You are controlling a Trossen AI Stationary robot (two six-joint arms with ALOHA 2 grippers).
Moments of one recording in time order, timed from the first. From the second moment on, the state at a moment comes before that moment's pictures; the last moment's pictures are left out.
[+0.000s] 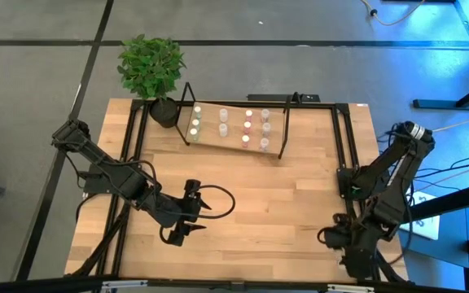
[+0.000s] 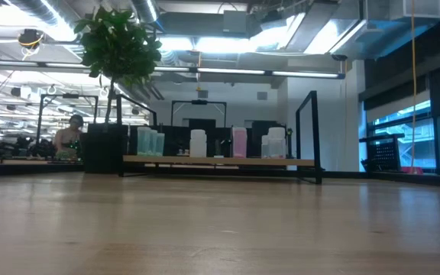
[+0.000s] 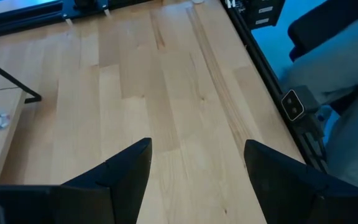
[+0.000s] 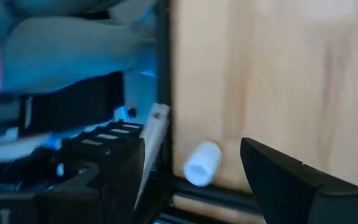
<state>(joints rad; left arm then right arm) -0.59 1.37 1.23 -0.59 -0.35 -0.20 1.02 1.33 1.13 -0.92 -0.10 1.07</state>
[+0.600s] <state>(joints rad) -0.59 1.37 1.23 -0.59 -0.35 -0.20 1.14 1.36 1.02 -0.78 -0.10 1.30</state>
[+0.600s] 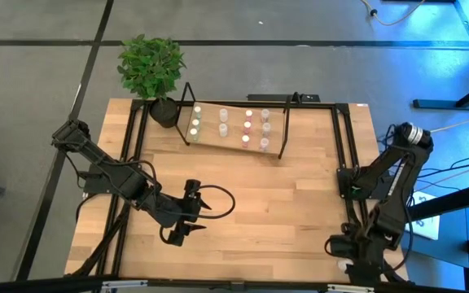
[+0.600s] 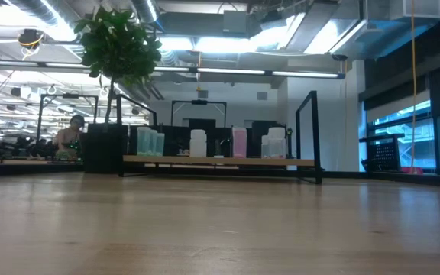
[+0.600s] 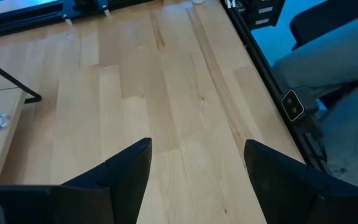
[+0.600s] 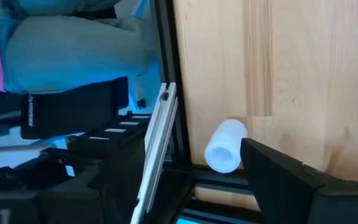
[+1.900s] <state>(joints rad) -0.59 1.37 1.23 -0.59 -0.35 -0.20 1.24 1.66 1.02 -0.84 -0.15 1.41</state>
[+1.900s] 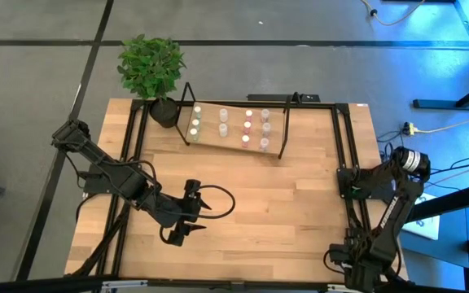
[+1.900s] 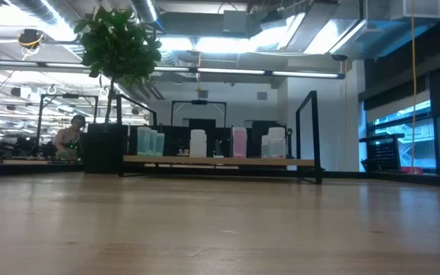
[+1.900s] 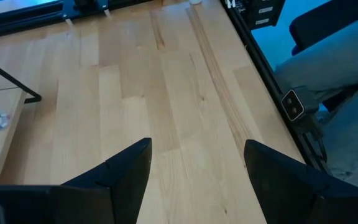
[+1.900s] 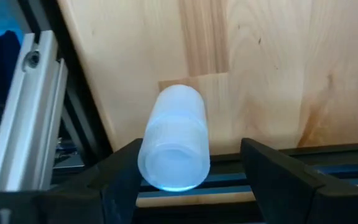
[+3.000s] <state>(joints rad) -0.59 1.37 1.23 -0.59 -0.35 -0.20 1.05 1.67 1.06 -0.88 -0.12 1.25</state>
